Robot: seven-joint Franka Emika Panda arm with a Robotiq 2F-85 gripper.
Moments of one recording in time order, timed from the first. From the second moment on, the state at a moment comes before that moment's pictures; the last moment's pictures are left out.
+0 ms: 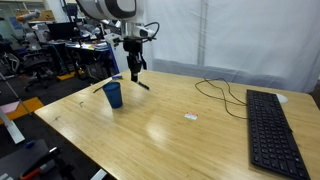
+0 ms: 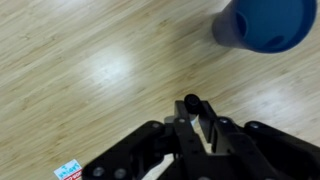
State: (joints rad) arm 0.17 0.33 0.03 -2.04 0.09 2.28 0.46
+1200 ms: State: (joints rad) arm 0.22 0.49 0.03 -2.15 0.10 2.58 0.47
